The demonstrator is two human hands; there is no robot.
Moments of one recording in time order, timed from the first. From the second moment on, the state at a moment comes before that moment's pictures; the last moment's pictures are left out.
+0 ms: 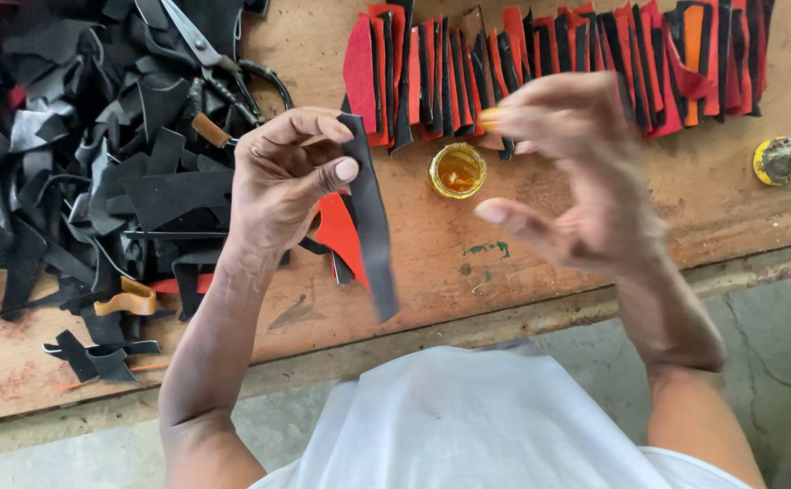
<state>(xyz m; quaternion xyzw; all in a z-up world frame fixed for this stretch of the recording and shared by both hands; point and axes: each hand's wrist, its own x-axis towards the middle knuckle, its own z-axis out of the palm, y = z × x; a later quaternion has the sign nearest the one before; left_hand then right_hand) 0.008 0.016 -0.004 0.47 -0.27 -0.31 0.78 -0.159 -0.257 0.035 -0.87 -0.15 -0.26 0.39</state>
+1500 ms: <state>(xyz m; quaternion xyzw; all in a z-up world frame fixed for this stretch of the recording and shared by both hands) 0.021 0.000 0.015 0.38 -0.33 -0.30 0.81 -0.120 -0.213 0.009 -0.88 -0.25 -0.14 0.38</state>
